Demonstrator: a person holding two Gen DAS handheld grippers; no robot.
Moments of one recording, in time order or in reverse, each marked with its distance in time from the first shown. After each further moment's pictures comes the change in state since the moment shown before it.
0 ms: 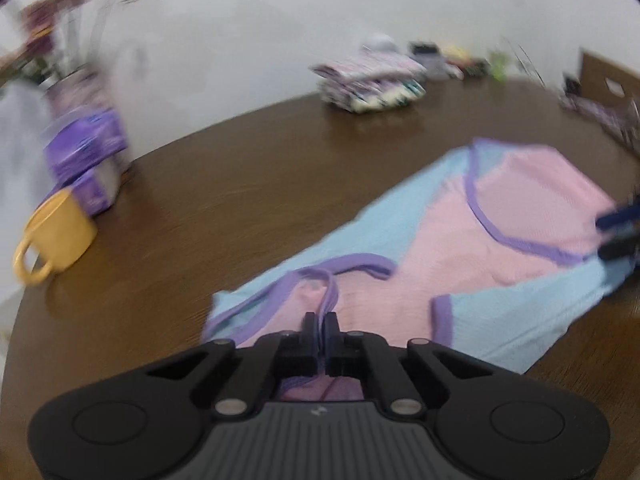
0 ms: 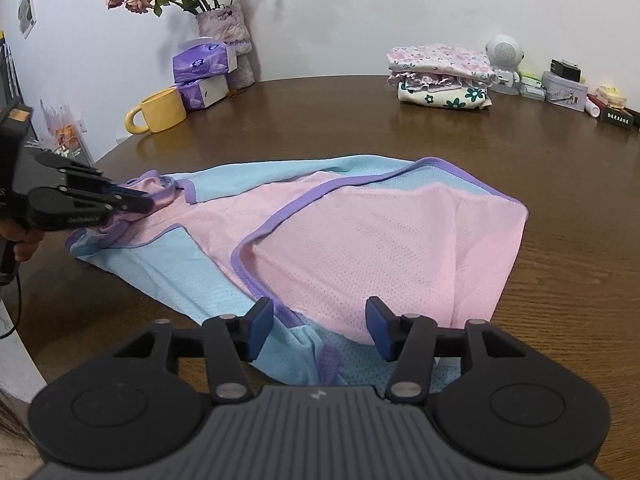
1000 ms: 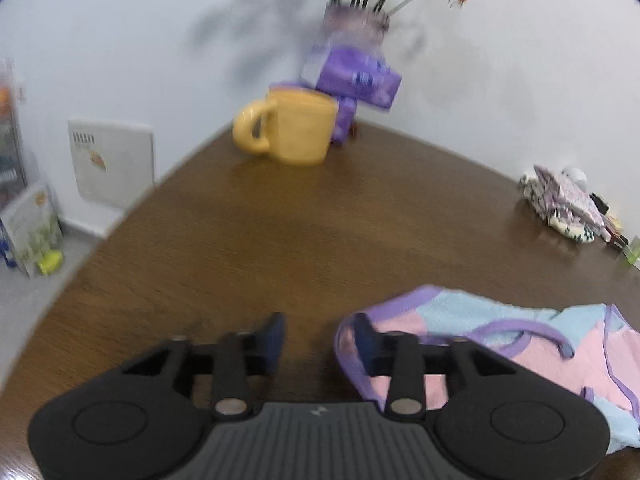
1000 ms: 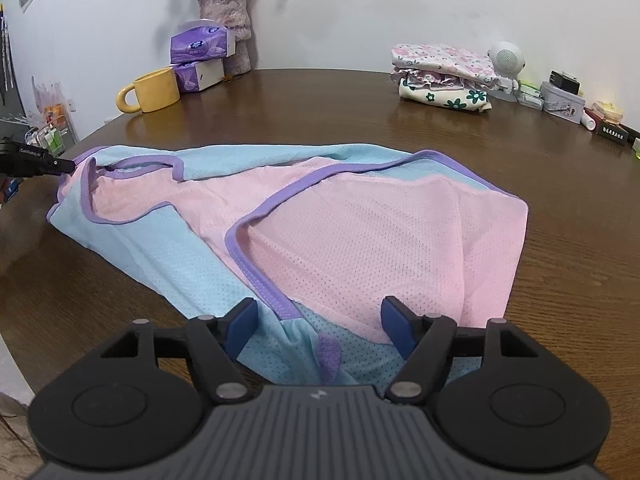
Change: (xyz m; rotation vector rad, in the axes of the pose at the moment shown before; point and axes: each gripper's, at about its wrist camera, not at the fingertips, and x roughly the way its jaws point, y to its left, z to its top) left arm -0.047 0.167 -0.063 -0.577 -0.082 0.184; right arm 0.012 0.017 -0.010 -0.058 0.007 -0.068
